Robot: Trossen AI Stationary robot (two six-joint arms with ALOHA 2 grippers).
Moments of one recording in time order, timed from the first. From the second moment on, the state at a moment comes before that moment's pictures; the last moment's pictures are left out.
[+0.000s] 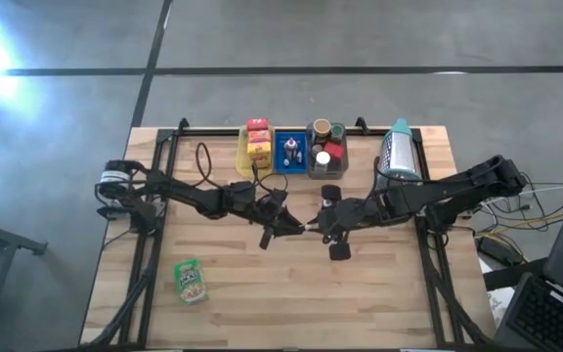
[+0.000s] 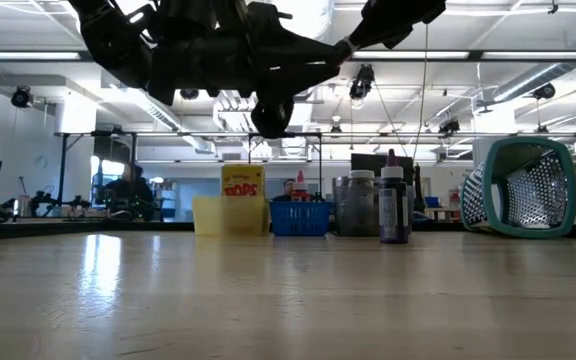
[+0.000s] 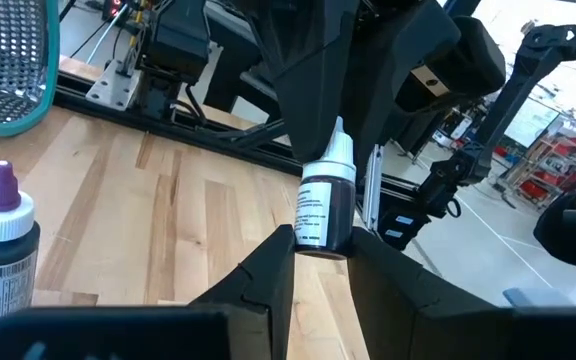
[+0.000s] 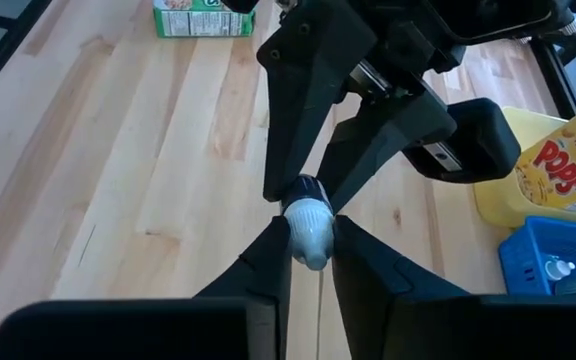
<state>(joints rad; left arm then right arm) 0.01 1.67 0.80 0.82 0.34 -0.41 0.23 1.39 1.10 -0.41 0.20 0.00</state>
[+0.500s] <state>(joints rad) 0.04 1.64 0.80 0.72 0.29 -0.37 0.23 1.39 1.10 -0.46 0.20 0.00</state>
